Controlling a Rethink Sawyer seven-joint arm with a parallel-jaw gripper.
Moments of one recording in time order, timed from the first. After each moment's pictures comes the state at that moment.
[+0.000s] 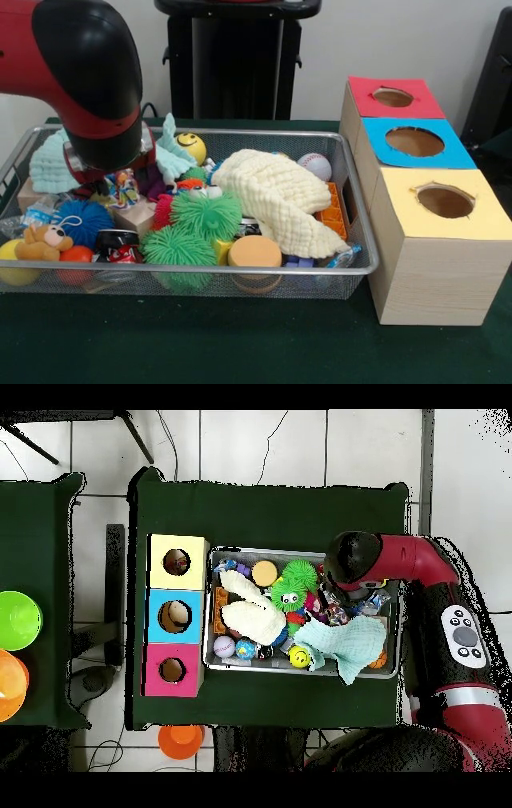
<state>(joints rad) -0.68 -0.37 0.45 1.16 -0.66 1.37 1.25</state>
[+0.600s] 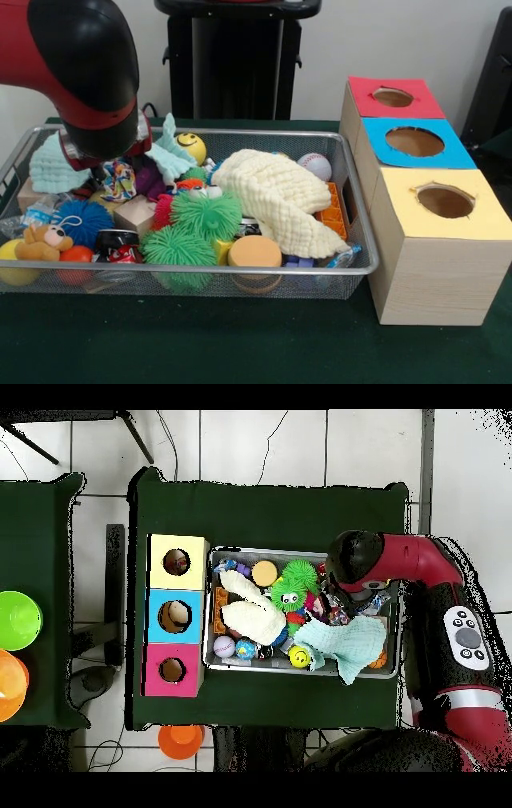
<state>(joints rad) -0.67 -0.38 0.43 1.16 -0.66 1.41 1.25</state>
